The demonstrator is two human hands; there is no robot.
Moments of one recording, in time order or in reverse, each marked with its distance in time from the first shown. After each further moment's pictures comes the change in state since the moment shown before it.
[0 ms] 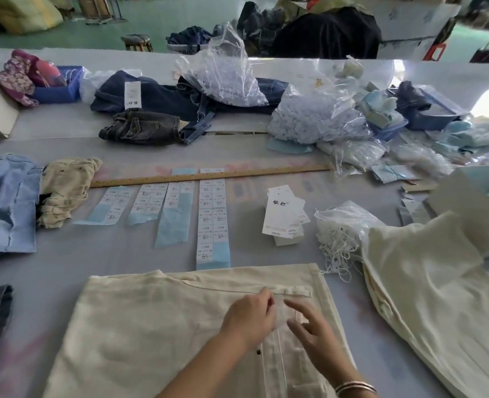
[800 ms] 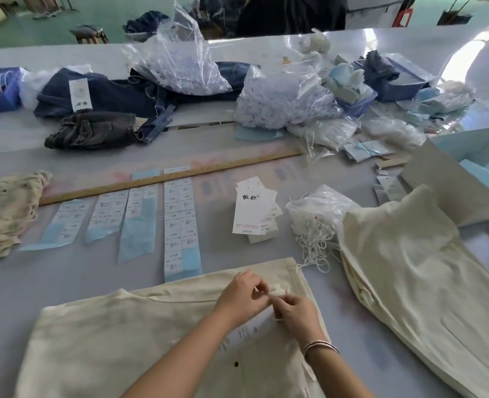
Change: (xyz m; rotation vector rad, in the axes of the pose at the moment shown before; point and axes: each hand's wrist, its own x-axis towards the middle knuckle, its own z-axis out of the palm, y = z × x) left_hand 0.075 -0.004 0.032 -0.115 -0.083 0.134; right_hand 0.059 0.038 -0.004 0.144 0.172 0.412
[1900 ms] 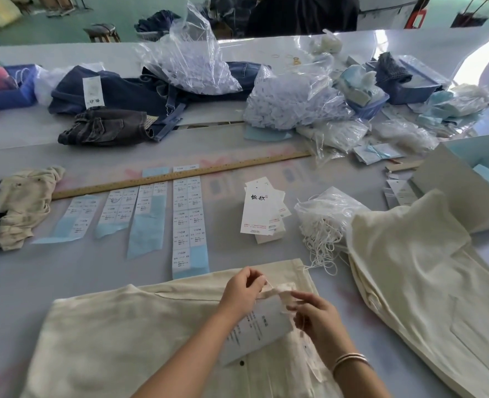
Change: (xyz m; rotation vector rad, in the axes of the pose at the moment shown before) left_hand -0.007 -0.001 -0.003 -0.568 0.125 -0.343; right_hand -0.022 -0.011 -0.026 0.614 -0.081 0.125
